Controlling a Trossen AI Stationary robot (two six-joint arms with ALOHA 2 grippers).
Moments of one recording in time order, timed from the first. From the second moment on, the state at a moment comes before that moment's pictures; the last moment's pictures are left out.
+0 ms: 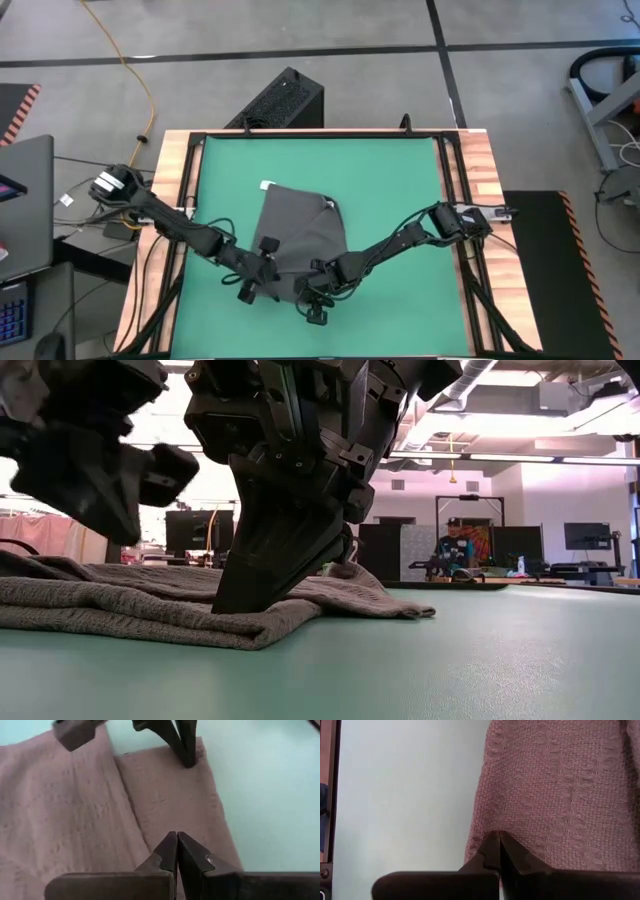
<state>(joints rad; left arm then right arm) -0.47 1.43 0.61 0.07 -0.11 -0.03 0.39 2.25 1.66 -0.41 -0.04 0.51</state>
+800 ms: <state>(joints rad) -0.26 1.43 0.61 -0.17 -0.23 -0.05 0.40 2.25 1.65 -0.40 -0.03 0.52</state>
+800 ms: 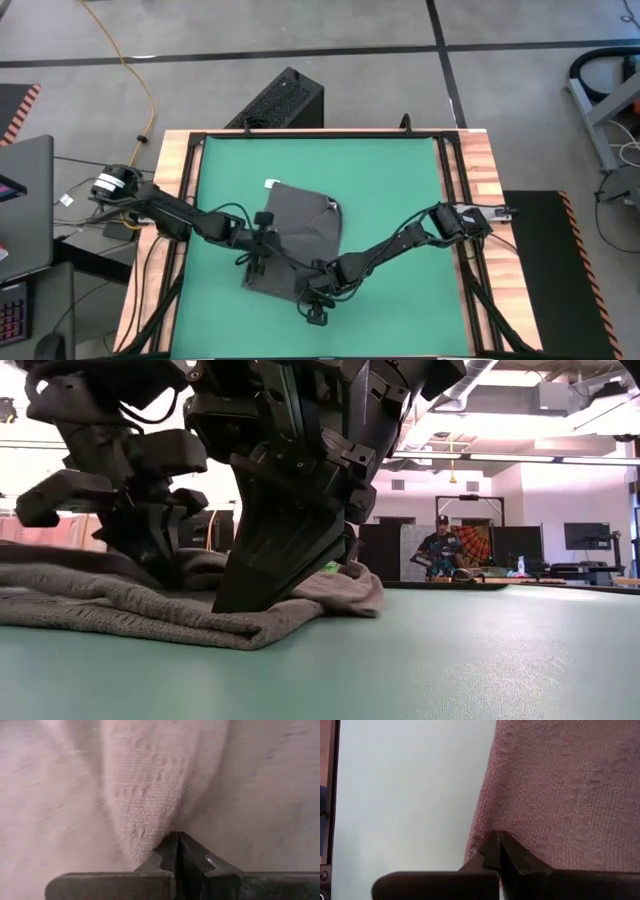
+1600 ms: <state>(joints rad) -0.44 1.06 0.51 -0.06 -0.09 -0.30 0.40 2.24 1.59 -0.30 -0.06 0.59</state>
